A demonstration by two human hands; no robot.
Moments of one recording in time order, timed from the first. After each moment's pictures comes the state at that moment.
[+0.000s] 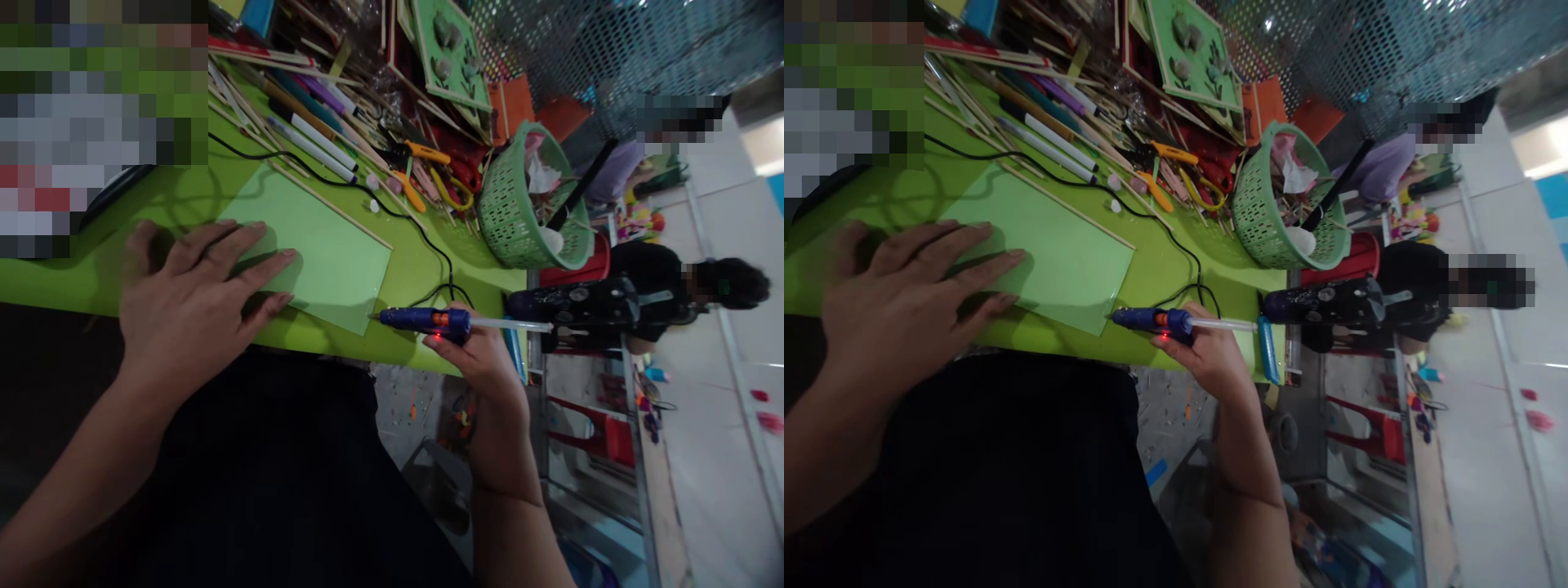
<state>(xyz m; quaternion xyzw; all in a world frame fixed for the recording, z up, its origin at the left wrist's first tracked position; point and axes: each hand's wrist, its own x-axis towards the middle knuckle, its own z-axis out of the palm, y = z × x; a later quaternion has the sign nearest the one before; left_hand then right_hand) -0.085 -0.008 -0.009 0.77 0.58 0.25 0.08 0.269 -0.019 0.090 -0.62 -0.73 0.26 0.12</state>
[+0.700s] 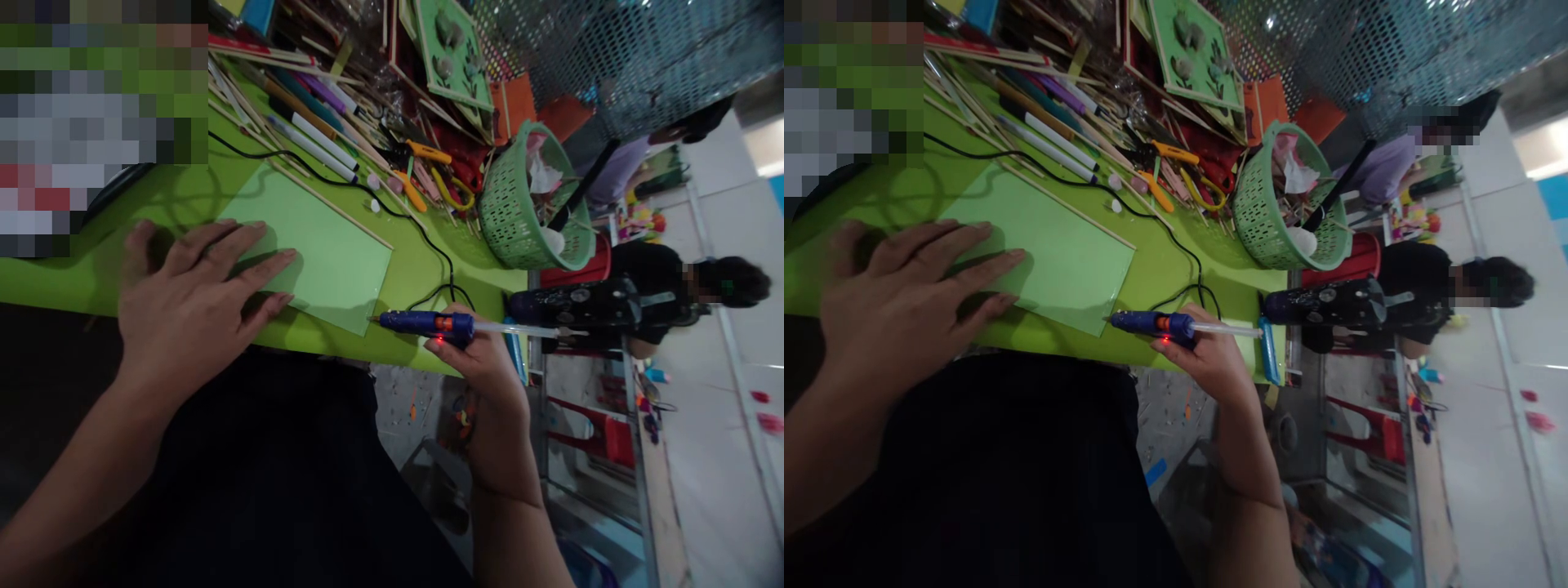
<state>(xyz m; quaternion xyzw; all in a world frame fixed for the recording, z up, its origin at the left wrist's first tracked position) -0.084 -0.008 -0.005 0.77 0.58 0.24 0.09 0.272 -0.020 0.085 -0.60 -0.74 0.28 0.15</state>
